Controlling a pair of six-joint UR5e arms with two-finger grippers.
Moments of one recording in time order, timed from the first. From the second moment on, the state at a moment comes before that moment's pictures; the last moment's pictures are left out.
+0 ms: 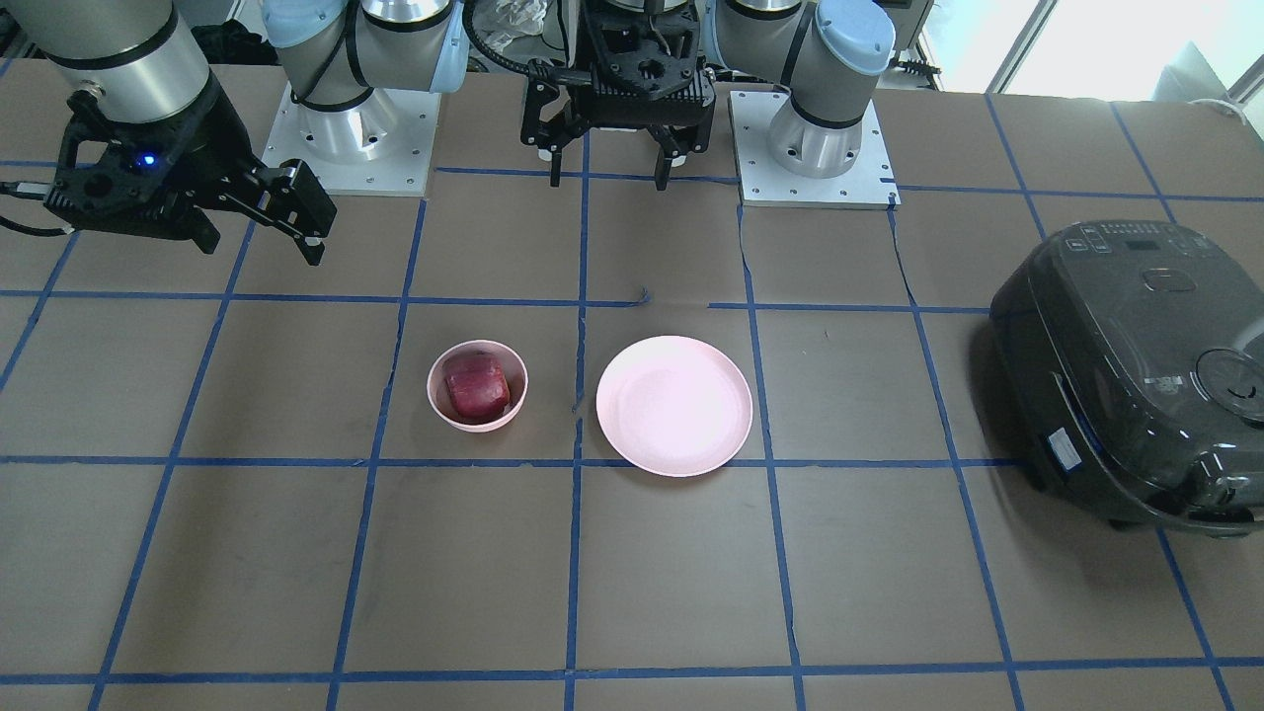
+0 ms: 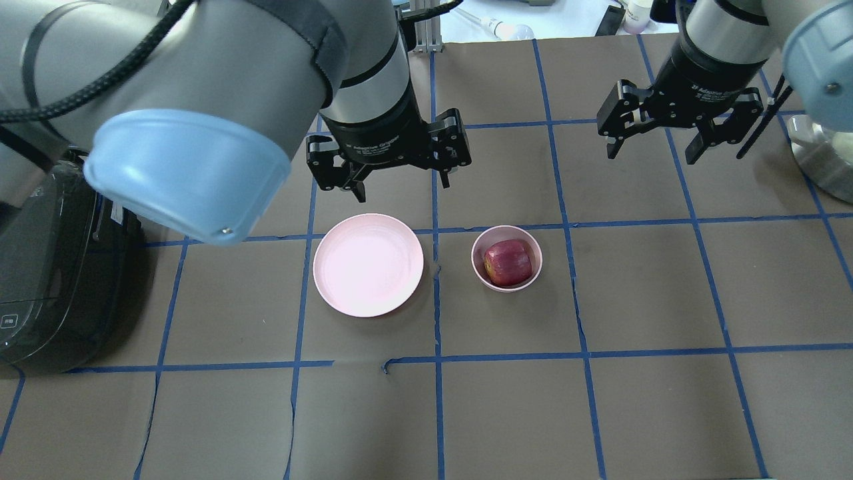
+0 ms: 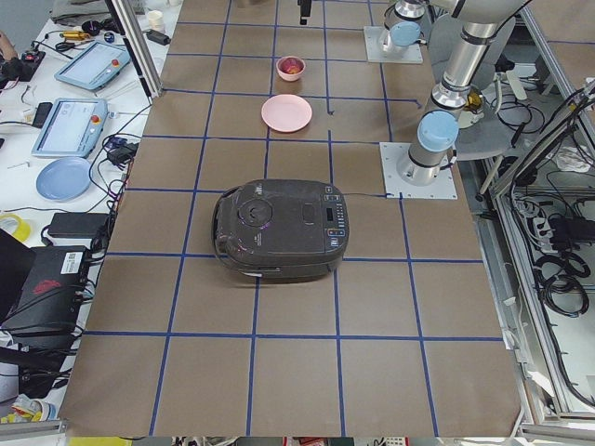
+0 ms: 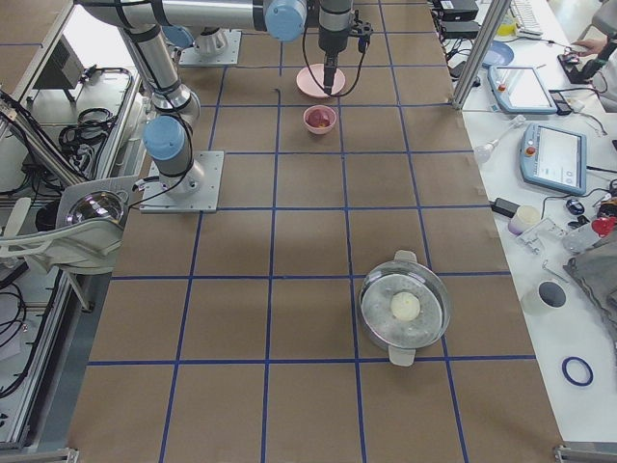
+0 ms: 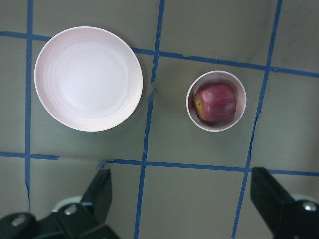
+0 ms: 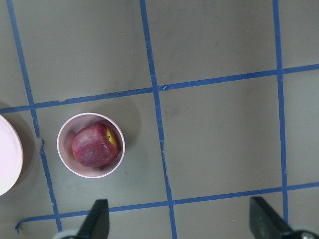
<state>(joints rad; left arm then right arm) -1.97 -1.60 -1.49 -1.52 1.54 -0.48 1.51 -1.60 1.60 -1.57 -1.55 0.06</state>
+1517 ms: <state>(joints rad) -1.64 -1.54 -1.51 -1.58 1.59 -0.01 1.51 -1.64 1.60 -1.54 -1.55 0.06</state>
